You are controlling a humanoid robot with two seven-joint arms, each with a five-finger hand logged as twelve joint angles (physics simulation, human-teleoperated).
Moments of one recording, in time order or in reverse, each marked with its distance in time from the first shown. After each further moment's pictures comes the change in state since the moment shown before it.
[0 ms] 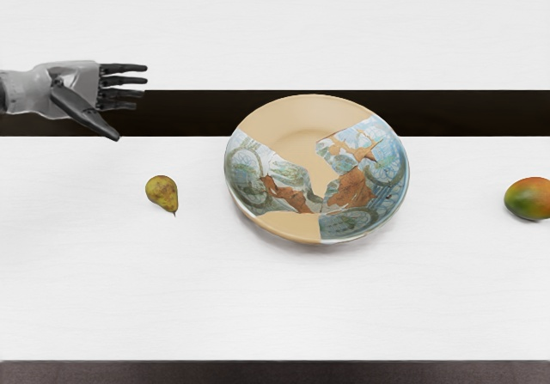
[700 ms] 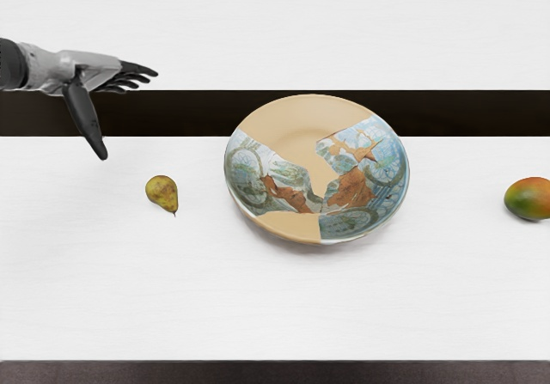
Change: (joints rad) left arm -0.145 0.012 0.011 -0.235 0.633 0.000 0.052; right arm -0.002 0.000 0.000 0.000 0.001 0.000 0.000
